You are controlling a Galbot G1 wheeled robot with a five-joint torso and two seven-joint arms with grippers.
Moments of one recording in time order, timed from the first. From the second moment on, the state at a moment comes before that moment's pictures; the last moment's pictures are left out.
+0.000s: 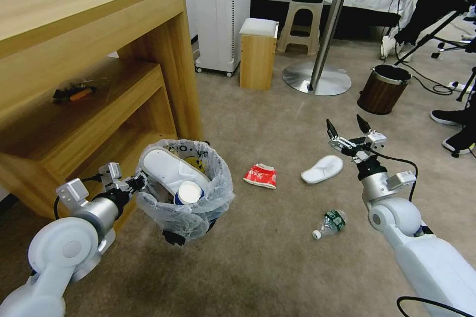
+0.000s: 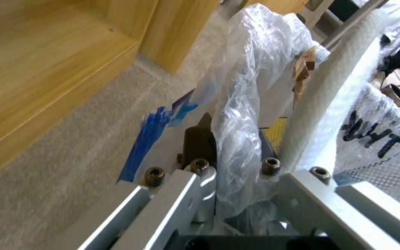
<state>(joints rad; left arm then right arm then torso) 1.33 -1.02 -0.66 -2.18 -1.27 0.53 -0.46 -1.03 0.91 0.36 1.66 0.70 0.36 -0.08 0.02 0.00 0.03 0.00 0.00</state>
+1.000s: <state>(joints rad) 1.36 -1.02 -0.67 -2.22 -1.25 0.53 -0.46 -1.05 0.89 0.37 1.70 0.68 0.35 -0.06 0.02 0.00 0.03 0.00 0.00</state>
